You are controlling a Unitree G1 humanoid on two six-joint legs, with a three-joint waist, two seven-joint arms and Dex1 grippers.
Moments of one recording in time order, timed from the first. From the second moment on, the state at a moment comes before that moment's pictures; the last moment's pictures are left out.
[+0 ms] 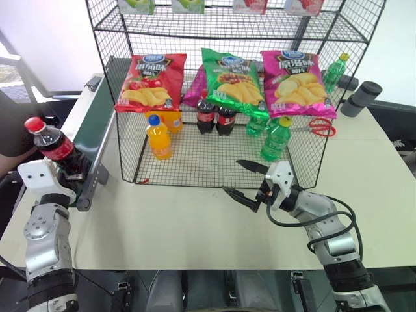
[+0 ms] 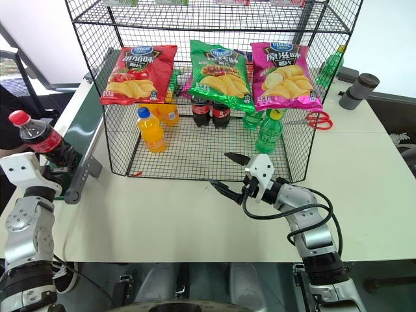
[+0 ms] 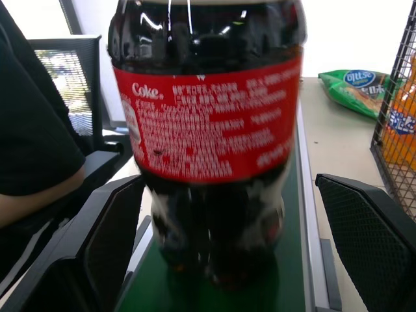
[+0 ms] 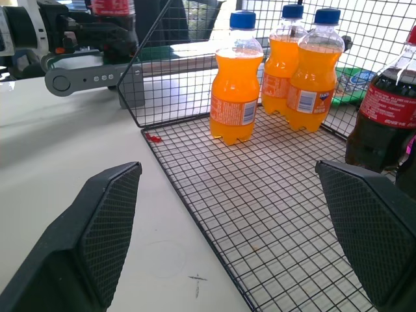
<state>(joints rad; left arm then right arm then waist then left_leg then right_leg) -0.09 0.41 0.50 0.11 -0.31 0.04 -0.20 -0.15 -0.41 0.09 -0.11 0.32 0.05 0.86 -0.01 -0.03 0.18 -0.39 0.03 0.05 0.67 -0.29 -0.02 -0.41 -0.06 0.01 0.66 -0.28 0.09</state>
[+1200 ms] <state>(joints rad) -0.16 0.63 -0.02 -0.38 -0.69 0.52 -0.79 -0.21 -0.41 0.10 -0.32 0.57 0.41 0.86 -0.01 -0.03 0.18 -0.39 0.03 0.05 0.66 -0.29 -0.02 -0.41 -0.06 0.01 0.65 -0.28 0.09</state>
